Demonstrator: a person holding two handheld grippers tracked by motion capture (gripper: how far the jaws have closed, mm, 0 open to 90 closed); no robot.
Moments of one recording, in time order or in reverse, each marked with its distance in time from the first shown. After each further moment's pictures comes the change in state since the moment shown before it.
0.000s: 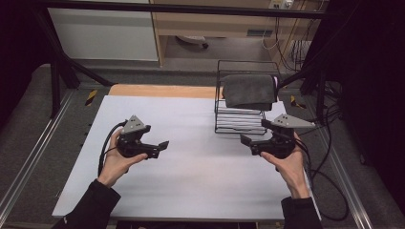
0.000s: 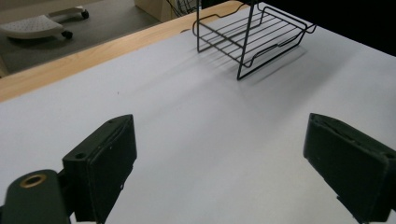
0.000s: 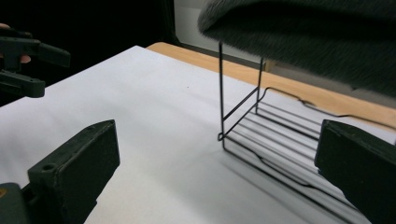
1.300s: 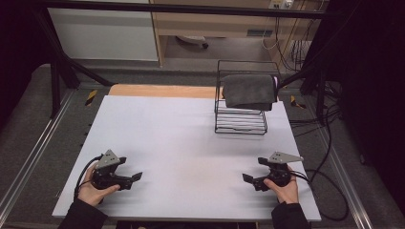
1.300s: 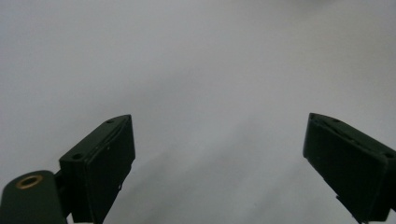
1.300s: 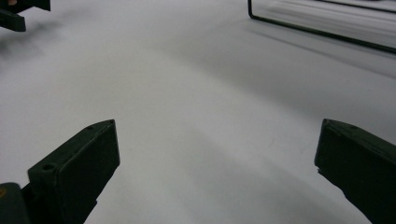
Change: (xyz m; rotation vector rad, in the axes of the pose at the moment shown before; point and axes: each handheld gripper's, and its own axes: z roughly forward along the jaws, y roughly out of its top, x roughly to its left) left arm 0.031 -0.124 -0.025 0.116 0.014 -0.033; right arm -0.019 -0.133 0.011 0.183 0.121 0.054
